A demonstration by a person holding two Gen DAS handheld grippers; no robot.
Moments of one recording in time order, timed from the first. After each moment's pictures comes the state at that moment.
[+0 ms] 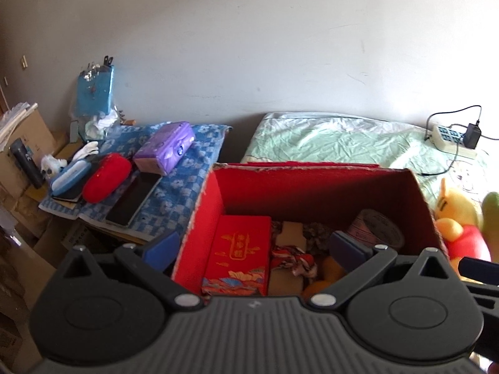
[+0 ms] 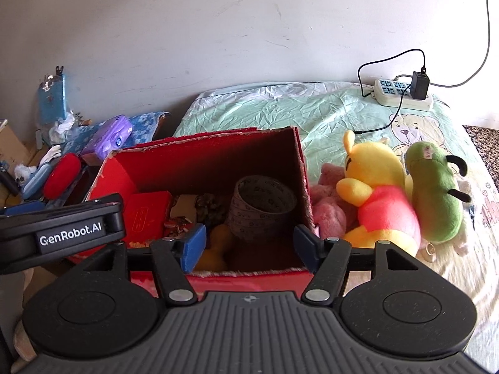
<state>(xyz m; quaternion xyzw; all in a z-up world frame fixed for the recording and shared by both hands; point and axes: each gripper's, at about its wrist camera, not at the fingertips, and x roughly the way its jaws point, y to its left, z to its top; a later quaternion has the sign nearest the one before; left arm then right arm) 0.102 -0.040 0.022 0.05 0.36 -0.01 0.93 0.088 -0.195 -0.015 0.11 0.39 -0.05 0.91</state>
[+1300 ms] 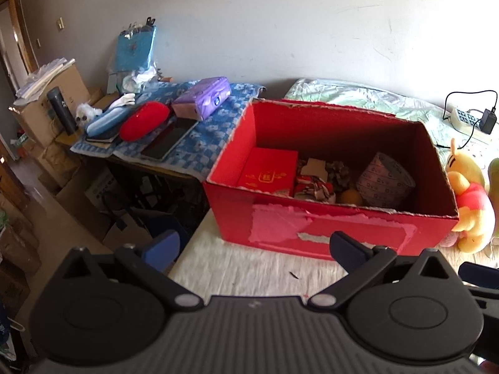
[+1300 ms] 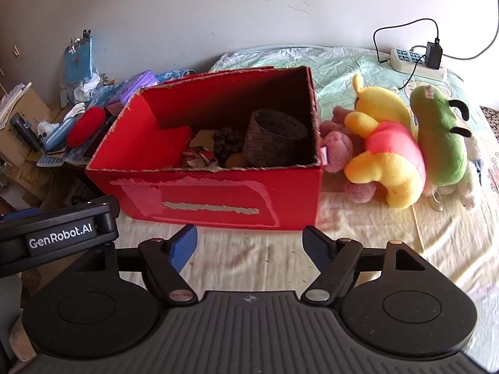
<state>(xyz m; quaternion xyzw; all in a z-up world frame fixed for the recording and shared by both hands) 0.026 -0.017 0.001 0.02 0.40 0.06 0.92 0.034 -0.182 -0.042 0.10 0.42 0.00 0.90</state>
